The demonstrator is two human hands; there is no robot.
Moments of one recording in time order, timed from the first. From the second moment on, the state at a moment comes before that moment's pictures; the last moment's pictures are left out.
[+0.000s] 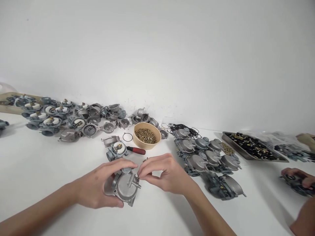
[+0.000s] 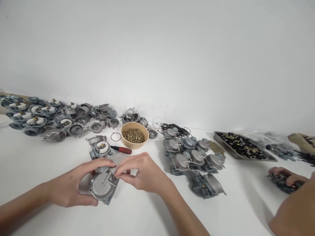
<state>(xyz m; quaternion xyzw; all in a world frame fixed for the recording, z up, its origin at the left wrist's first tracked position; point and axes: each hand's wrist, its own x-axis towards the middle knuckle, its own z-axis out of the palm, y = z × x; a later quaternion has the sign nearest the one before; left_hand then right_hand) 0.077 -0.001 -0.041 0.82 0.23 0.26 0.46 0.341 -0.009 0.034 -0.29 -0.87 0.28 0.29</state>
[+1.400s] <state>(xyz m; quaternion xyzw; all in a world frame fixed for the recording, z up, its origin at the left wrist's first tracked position) 0.084 -0.001 -0.040 0.88 0.19 0.36 0.25 0.326 -0.032 0.043 -0.22 -0.91 0.18 0.30</state>
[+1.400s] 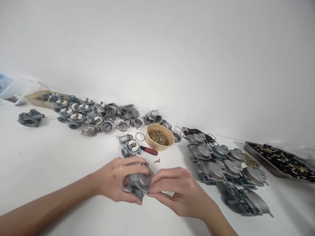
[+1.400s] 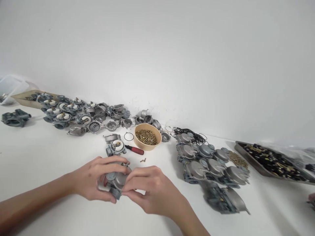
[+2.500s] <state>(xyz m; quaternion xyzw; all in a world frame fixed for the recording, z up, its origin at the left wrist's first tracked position) 0.093 -0.007 -0.042 0.82 0.23 0.40 0.33 0.333 -0.031 0.040 -0.28 -0.92 0.18 0.21</state>
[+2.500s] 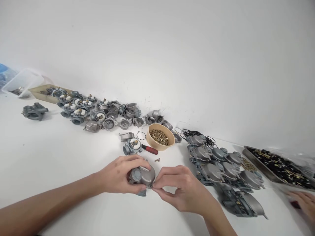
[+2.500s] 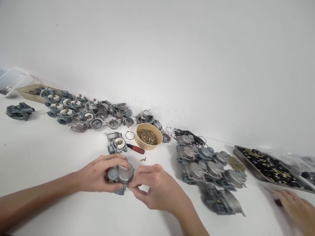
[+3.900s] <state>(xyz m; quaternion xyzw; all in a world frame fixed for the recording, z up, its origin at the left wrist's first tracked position) 0.111 -0.030 -0.040 0.78 0.38 0.38 0.32 0.332 0.045 0.116 -0.36 -0.85 0.00 0.39</state>
